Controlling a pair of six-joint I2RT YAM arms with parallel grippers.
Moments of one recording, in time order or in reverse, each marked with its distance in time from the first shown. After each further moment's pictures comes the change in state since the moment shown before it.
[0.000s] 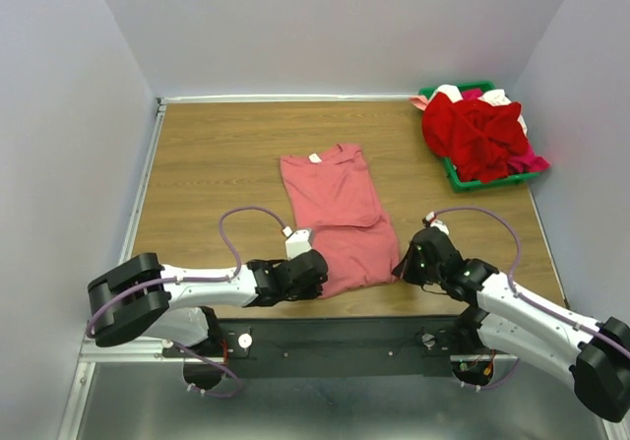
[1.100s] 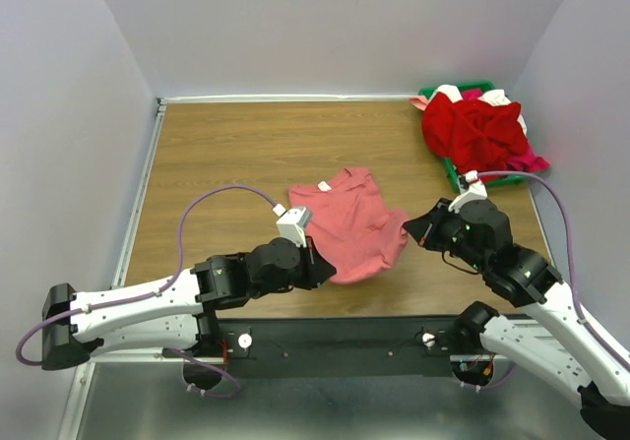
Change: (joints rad) left arm -0.092 -0.392 0.197 -0.176 0.002 0.143; right arm 0.006 -0.222 0.460 -0.283 0.064 -0.090
